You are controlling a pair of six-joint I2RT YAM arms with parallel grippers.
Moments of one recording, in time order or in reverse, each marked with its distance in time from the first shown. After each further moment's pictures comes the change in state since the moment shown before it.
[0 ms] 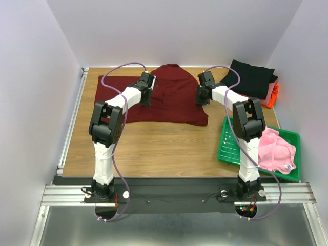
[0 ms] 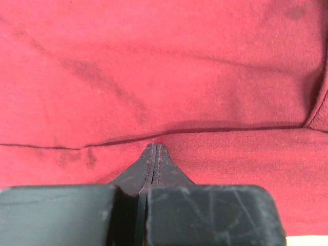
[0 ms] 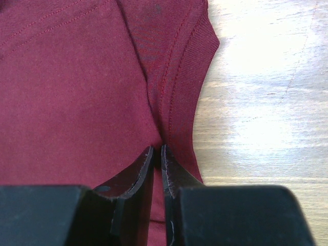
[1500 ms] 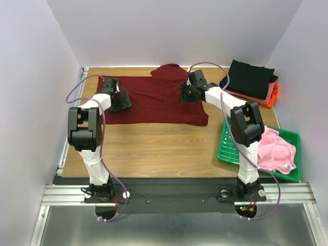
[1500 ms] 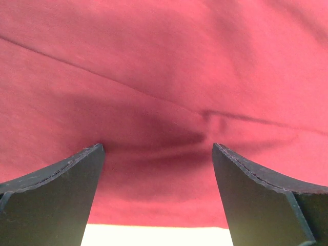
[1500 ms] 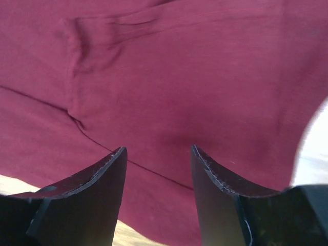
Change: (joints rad) left arm 0.319 -0.182 -0.307 0.132 0.224 -0.259; right arm 0.113 -0.084 0.004 0.058 -0.089 -0.099
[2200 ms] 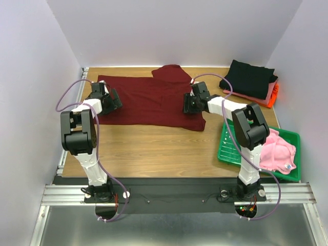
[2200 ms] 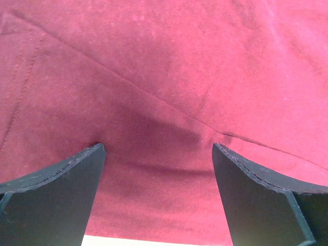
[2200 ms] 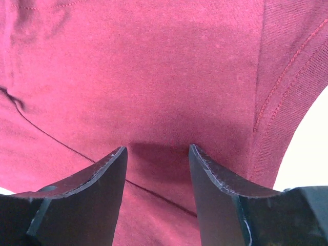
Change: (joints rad) left arm 0.147 -0.032 -0.109 0.164 0.085 -0.021; right arm -0.002 -0.050 -0.276 0.183 -0.027 0.017
